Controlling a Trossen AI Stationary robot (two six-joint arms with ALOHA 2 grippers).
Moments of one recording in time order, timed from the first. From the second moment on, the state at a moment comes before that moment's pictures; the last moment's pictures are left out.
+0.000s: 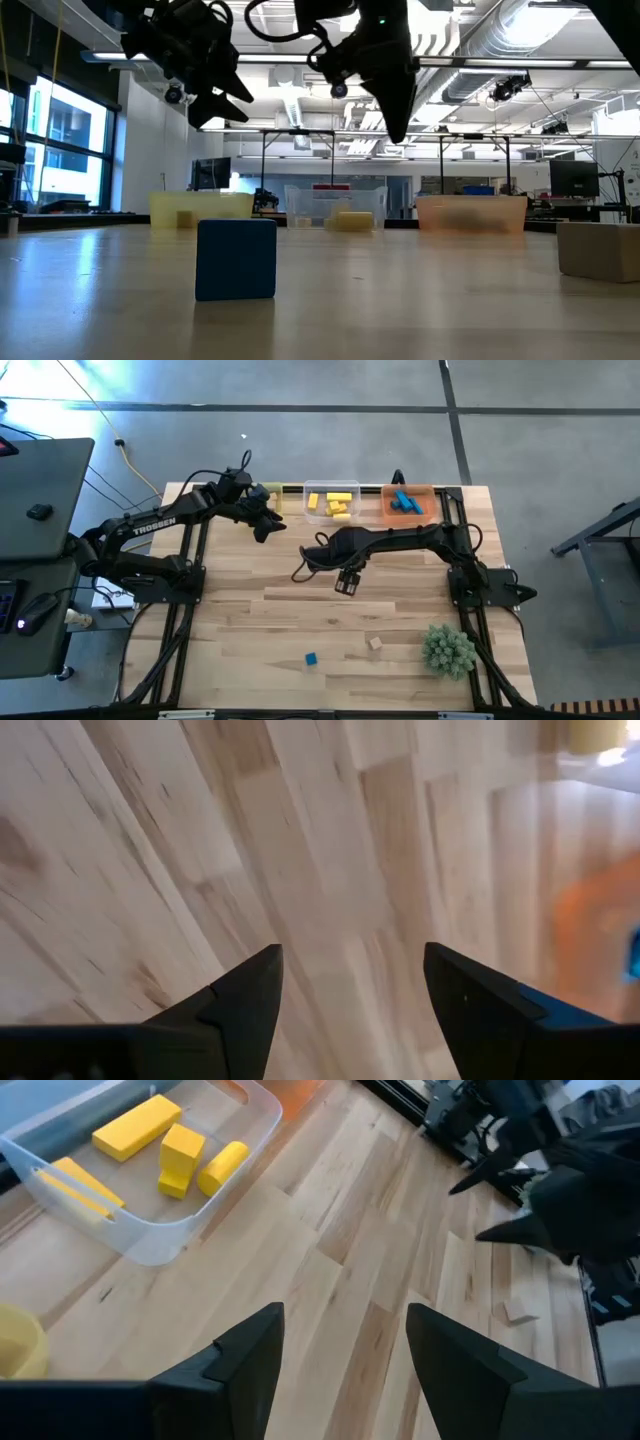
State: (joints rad) left arm 0.76 1.18 0.83 -0.33 0.48 -0.19; right arm 0.02 2.11 1.96 -1.53 0.19 0.35
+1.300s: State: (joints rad) left arm 0.18 1.18 0.83 -0.40 0.04 -0.63; right arm 0.45 1.77 1.40 -1.28 0.12 1.16
